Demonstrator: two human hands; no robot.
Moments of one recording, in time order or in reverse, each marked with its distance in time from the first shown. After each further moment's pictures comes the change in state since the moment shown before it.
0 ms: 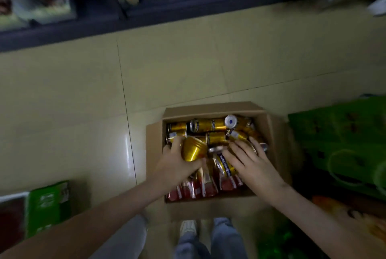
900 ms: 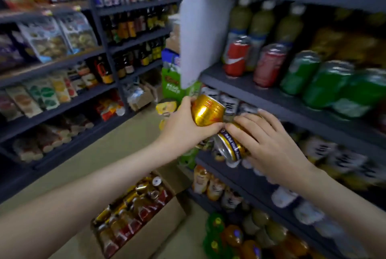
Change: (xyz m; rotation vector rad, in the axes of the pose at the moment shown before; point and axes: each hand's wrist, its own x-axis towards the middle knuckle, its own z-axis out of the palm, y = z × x) left_hand -0.624 0.315 0.158 0.244 -0.067 1.145; right_hand -0.636 -0.144 -0.402 -0.524 0.595 0.577
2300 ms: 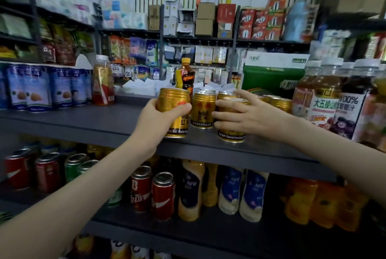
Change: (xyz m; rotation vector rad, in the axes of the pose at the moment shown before) left_hand 0.015 0.451 0.245 -0.682 -0.123 0.294; right_hand -0.280 0.390 -0.301 -0.817 -0.360 -0.108
